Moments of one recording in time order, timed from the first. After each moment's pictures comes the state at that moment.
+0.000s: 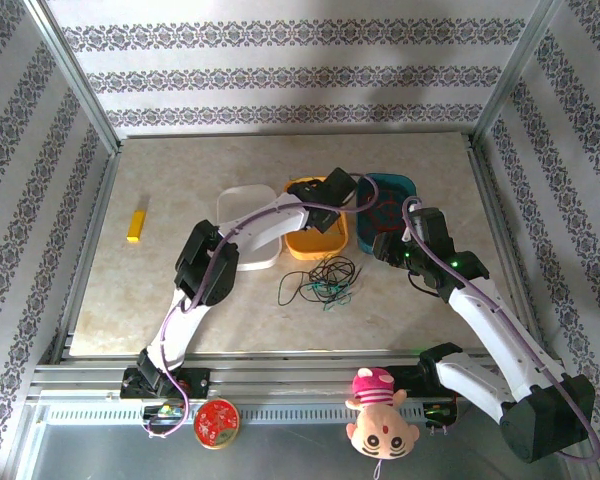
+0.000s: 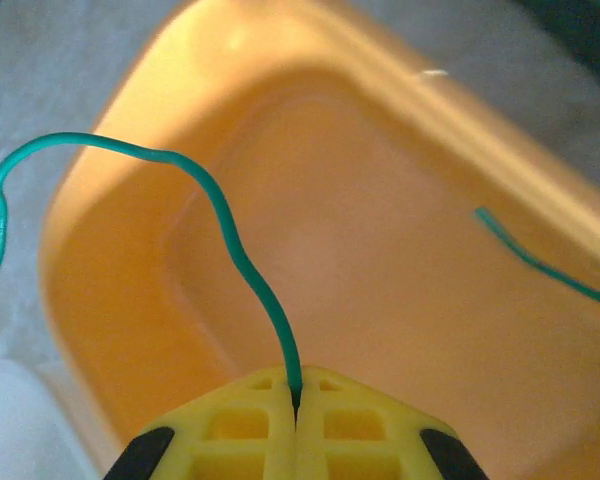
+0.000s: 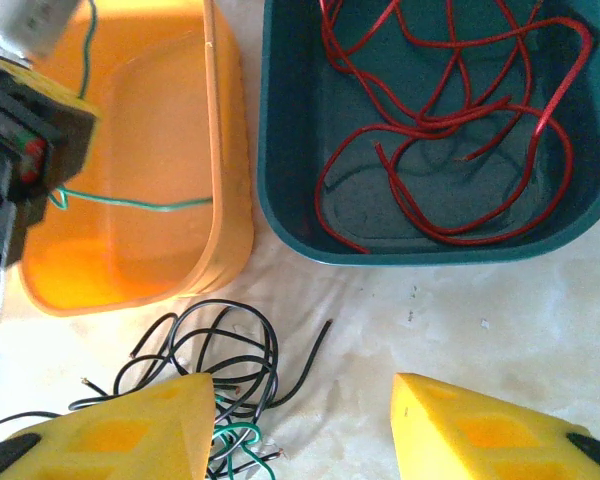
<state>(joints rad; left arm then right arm) -0.77 2.25 1.98 -0.79 -0.41 0.12 0.30 0.96 0.79 -0.66 -0.05 0.52</state>
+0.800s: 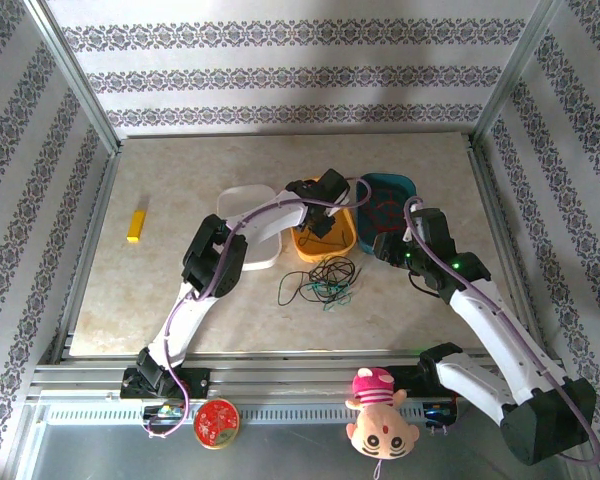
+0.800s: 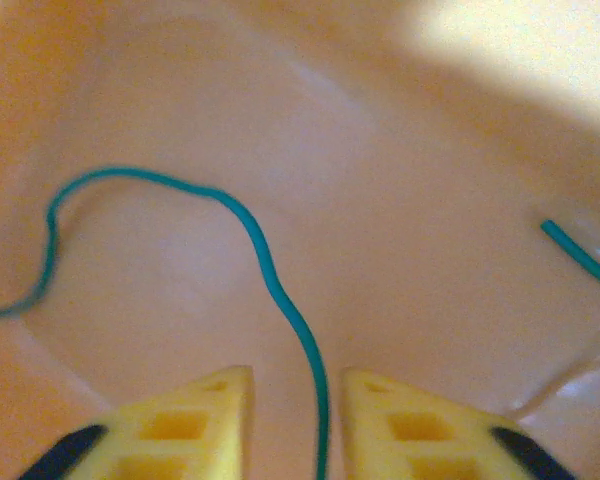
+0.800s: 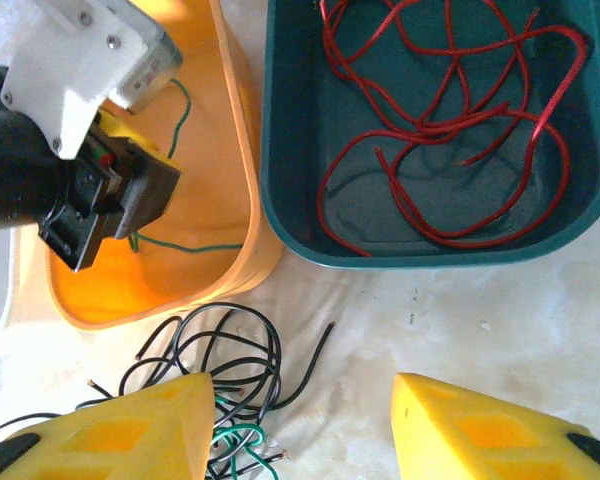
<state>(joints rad) -0.70 2.36 2.04 -0.82 -0.18 0.11 0.30 0.94 0.79 -0.66 -0.05 0.53</state>
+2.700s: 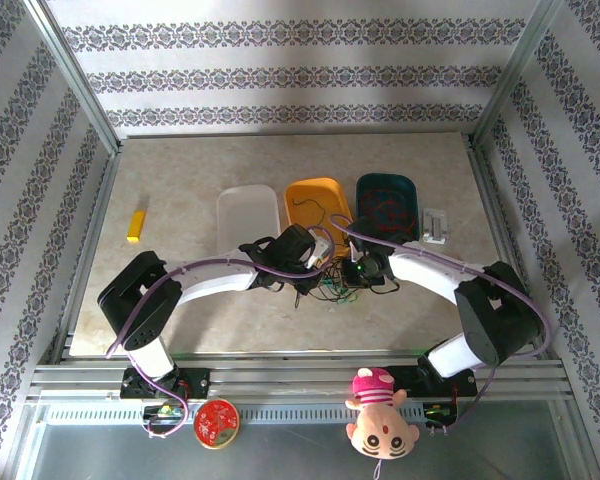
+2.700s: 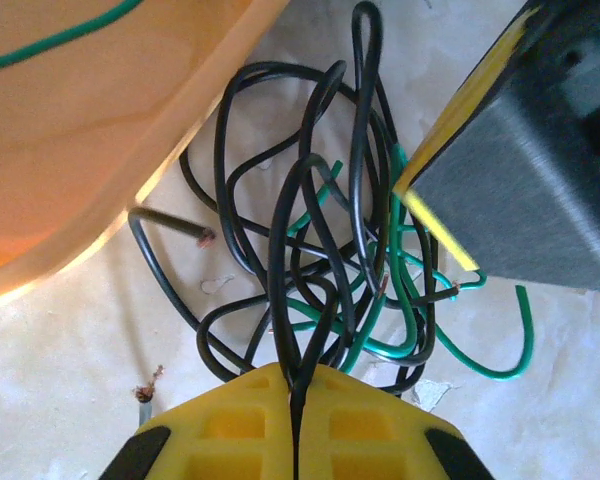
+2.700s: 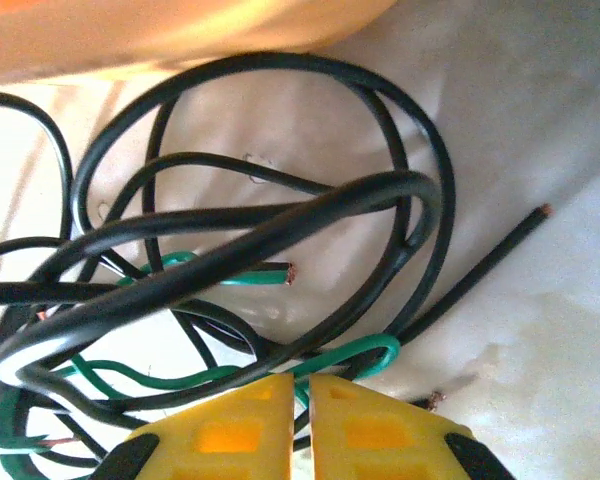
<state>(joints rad) -0.84 1.71 1.02 -0.24 0.18 -0.22 0.52 1.48 0.80 -0.57 -0.16 0.47</state>
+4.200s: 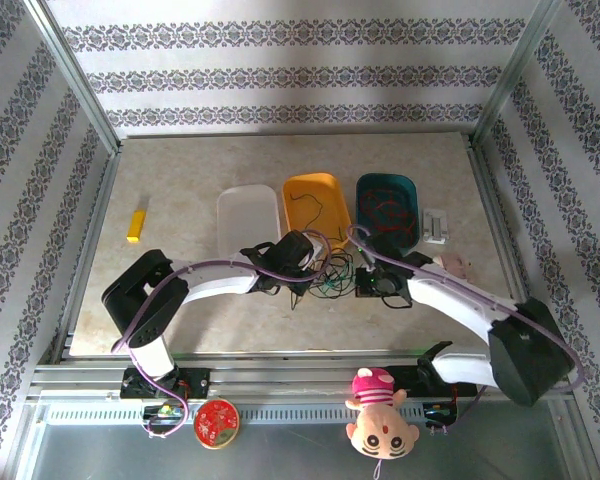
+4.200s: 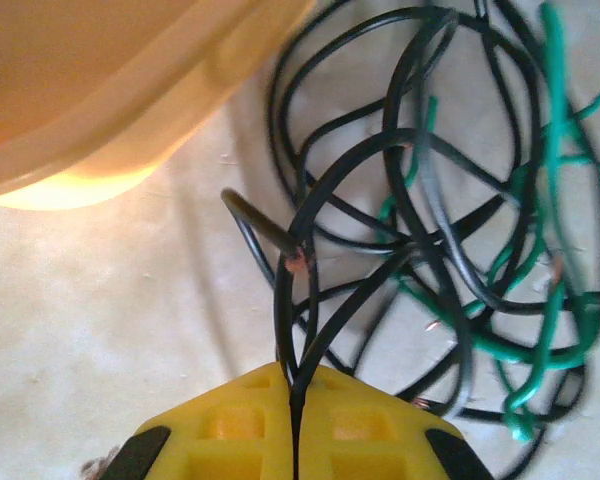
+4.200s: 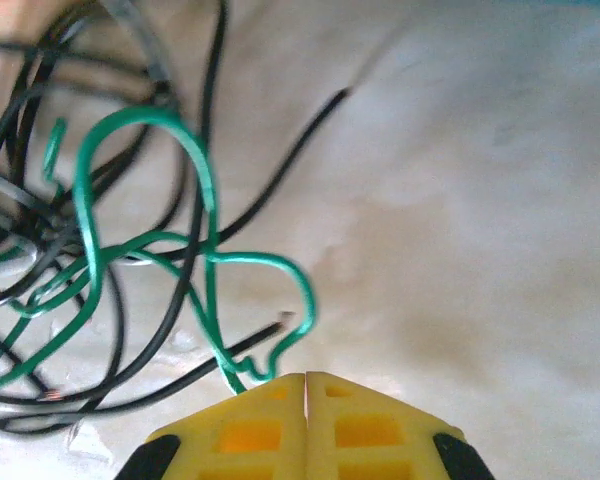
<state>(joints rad) -0.84 1.74 0.98 -0.21 0.01 -0.25 0.53 1.23 0.65 -0.61 0.04 0.56</state>
